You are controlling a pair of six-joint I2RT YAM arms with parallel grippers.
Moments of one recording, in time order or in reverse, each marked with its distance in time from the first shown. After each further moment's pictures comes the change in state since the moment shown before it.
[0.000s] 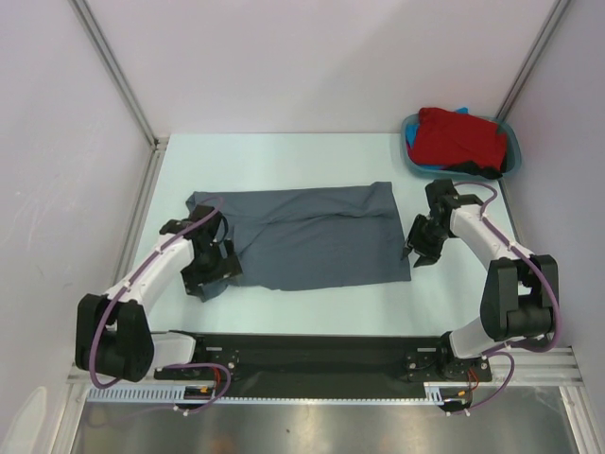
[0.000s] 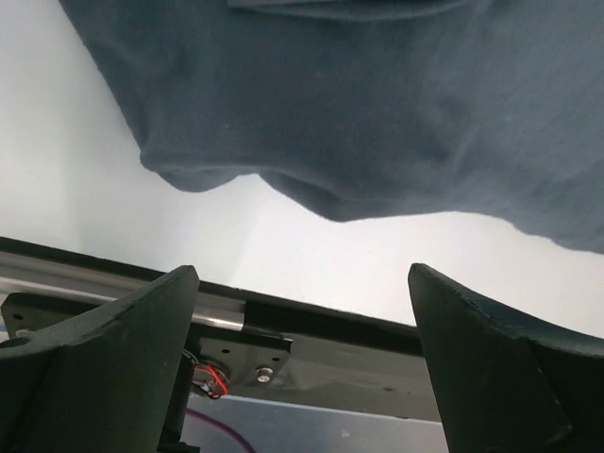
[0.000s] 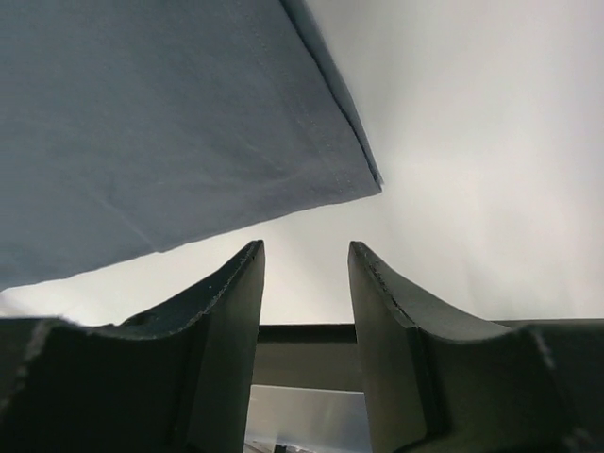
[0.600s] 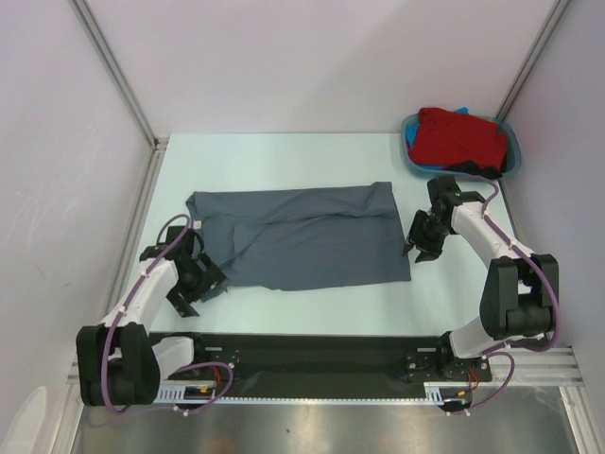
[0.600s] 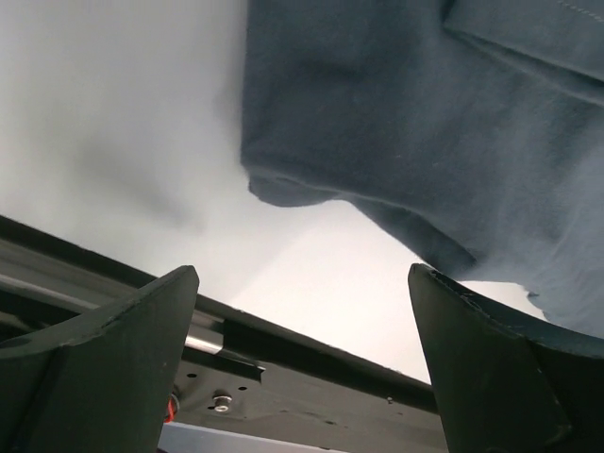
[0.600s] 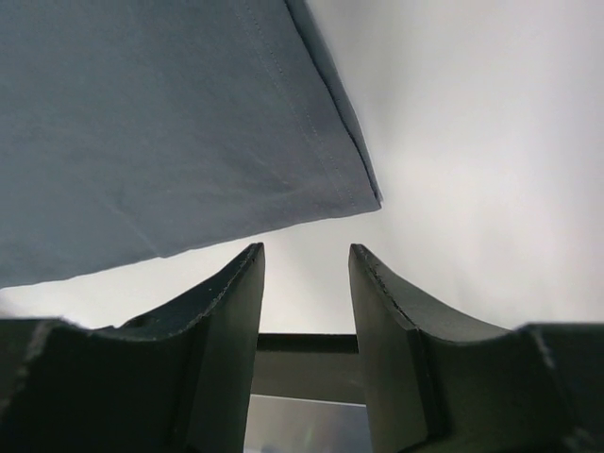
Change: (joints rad) left arm 0.242 -0.148 -0.212 0.085 0.042 -0.132; right arm -0.010 0.006 0.030 0.009 -0.002 -0.047
